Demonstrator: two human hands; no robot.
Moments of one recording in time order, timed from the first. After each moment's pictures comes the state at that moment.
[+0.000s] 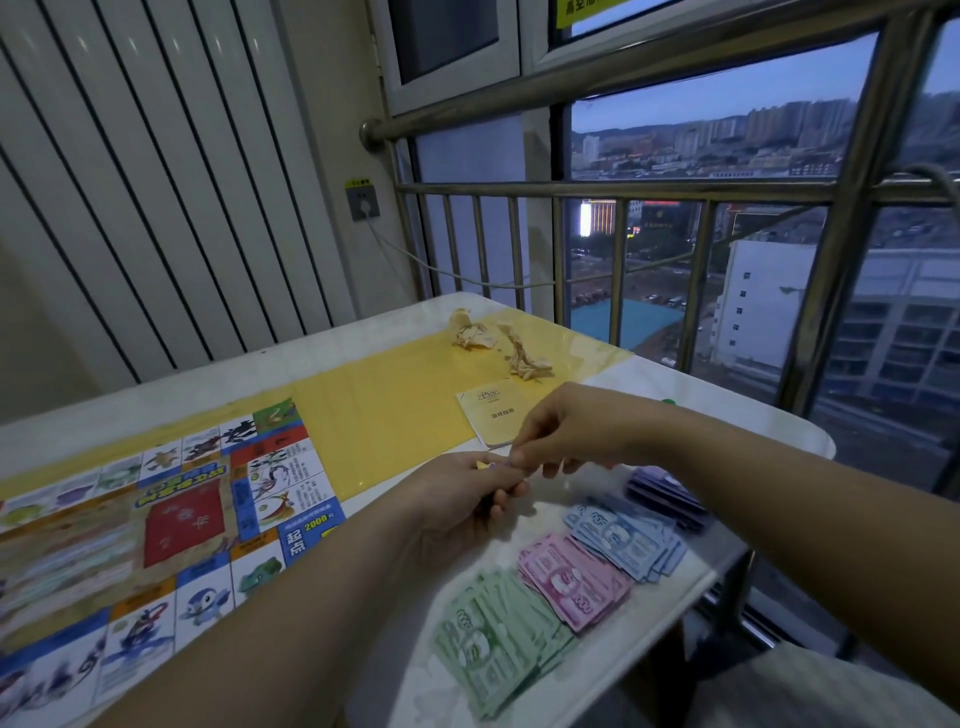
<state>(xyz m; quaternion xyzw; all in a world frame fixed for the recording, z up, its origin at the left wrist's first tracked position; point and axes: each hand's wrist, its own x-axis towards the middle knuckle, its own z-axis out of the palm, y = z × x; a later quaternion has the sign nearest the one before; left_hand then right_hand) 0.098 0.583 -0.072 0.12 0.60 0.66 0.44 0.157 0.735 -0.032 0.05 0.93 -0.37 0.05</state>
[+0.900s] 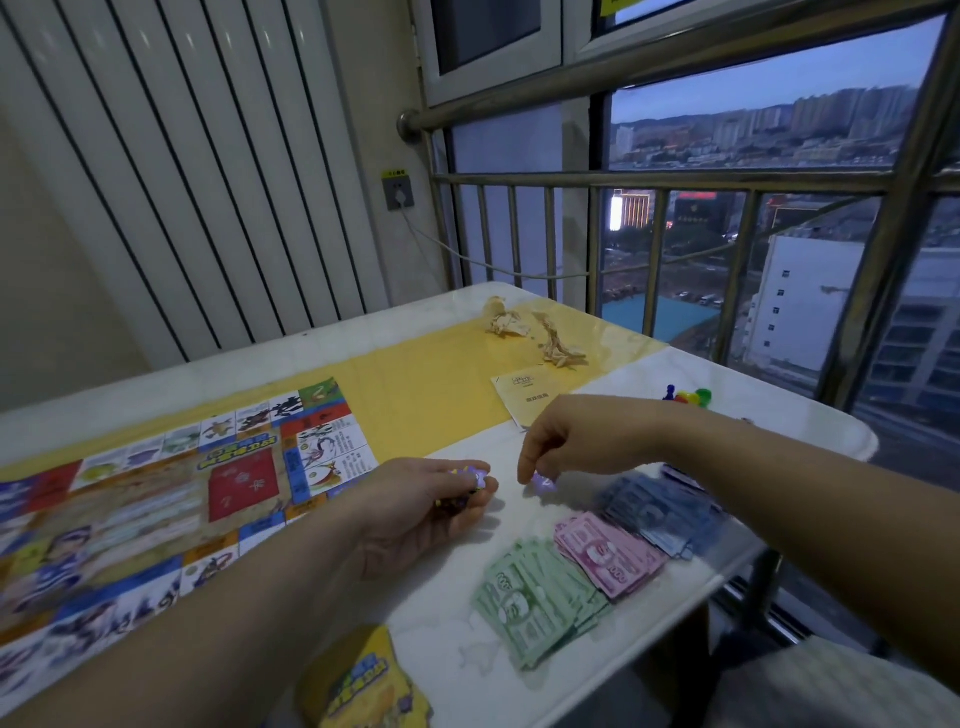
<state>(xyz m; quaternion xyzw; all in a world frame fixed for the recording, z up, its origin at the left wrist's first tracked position) 0.099 0.515 -0.062 0.05 0.61 0.68 0.41 0.153 0.701 -0.033 -0.02 0.96 -0.25 0.11</state>
